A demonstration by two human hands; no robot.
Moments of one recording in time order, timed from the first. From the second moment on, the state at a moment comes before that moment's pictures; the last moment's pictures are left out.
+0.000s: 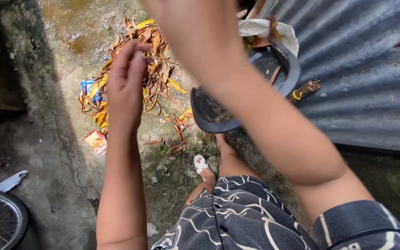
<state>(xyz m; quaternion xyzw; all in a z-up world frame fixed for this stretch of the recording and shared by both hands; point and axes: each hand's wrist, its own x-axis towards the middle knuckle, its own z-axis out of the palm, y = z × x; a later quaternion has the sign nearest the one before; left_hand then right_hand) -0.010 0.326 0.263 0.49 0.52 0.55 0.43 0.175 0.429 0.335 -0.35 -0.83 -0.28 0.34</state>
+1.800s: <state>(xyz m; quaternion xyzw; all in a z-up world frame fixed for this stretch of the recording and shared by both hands) -0.223 -0.068 -0.064 -0.18 0.72 0.67 0.08 0.101 0.283 -0.244 0.67 -0.15 -0.72 -0.09</state>
